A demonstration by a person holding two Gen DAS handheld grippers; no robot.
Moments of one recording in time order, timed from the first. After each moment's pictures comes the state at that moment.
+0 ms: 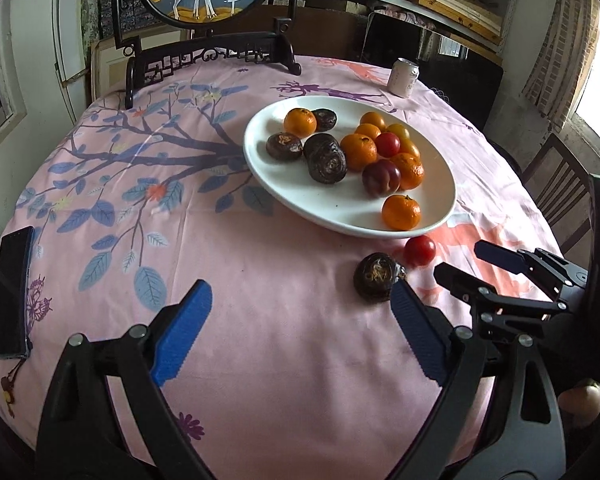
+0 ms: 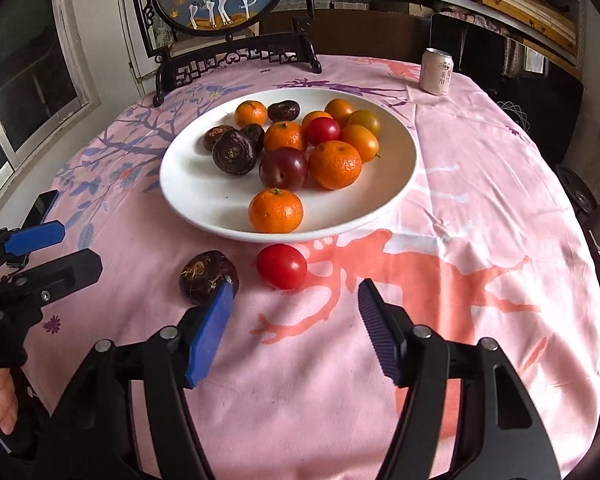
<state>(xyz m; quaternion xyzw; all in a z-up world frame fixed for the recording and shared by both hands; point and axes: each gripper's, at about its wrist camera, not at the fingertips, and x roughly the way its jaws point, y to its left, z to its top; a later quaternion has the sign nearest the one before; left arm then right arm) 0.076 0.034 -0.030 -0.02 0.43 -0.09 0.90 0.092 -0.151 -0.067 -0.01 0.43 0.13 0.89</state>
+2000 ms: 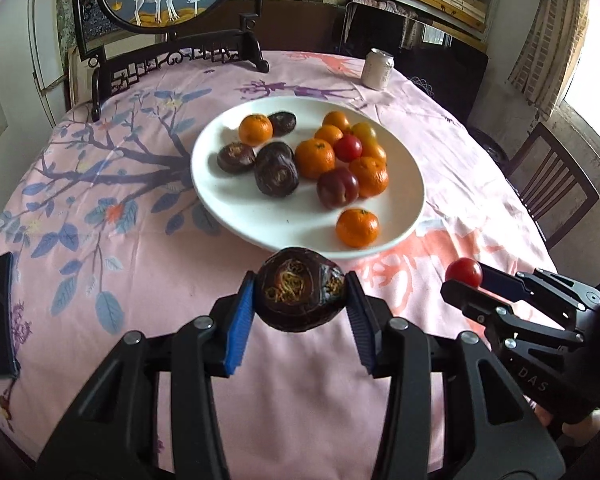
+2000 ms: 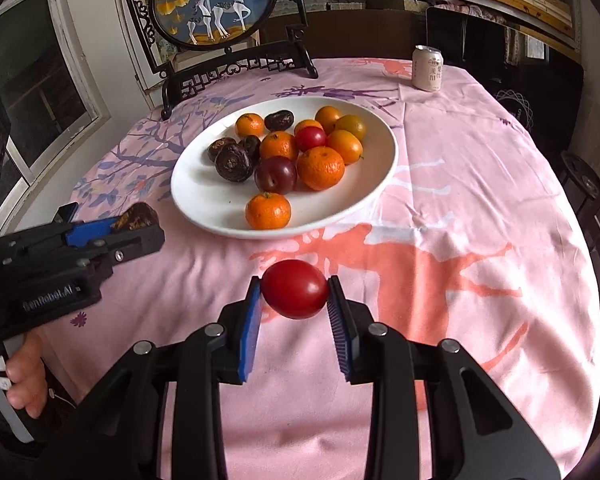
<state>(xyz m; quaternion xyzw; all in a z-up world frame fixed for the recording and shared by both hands) 0.102 -0.005 -0.011 -0.01 0.44 -0.11 0.89 0.079 -0.178 -0.038 0.02 0.43 0.15 0.89</state>
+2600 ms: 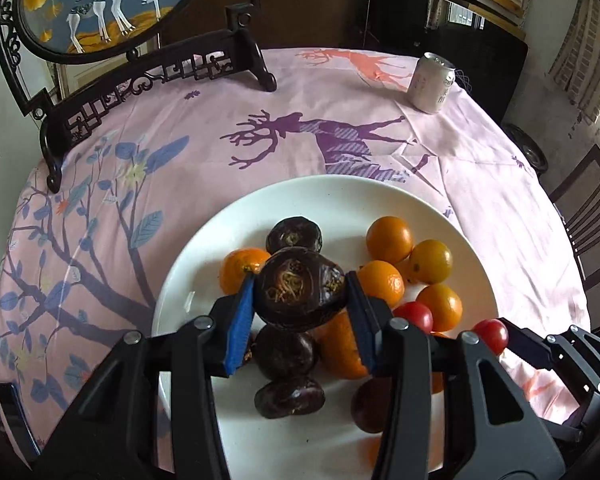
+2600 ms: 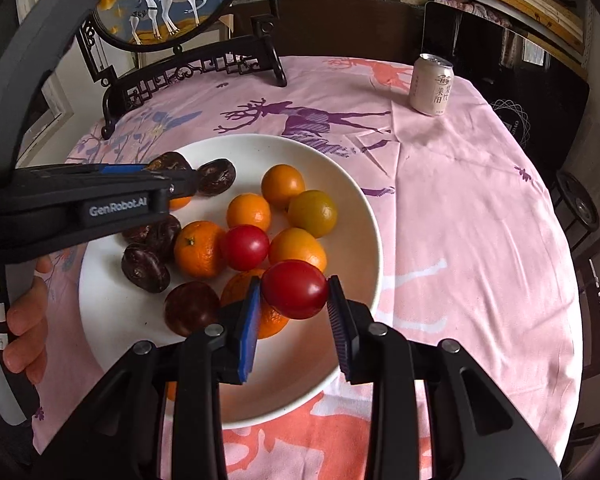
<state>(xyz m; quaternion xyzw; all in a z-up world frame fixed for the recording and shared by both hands) 0.302 -0.047 -0.028 0.03 0.48 -0.08 0.87 0.223 -0.183 -0.046 -0.01 0.46 0.11 0.88</state>
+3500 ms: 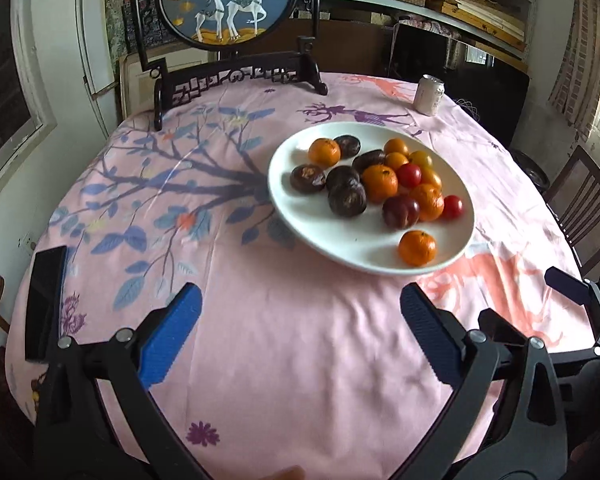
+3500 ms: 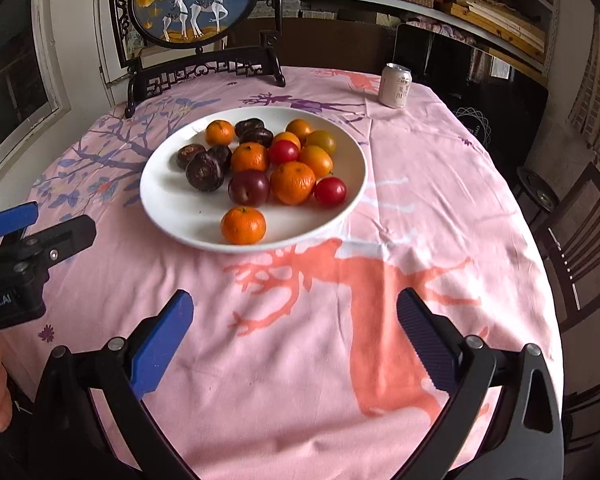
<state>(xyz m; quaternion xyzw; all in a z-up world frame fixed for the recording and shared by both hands) 0.081 0.024 -0.006 0.00 0.41 -0.03 0.91 0.071 -0.160 -0.034 -0.03 0.43 0.05 0.90</state>
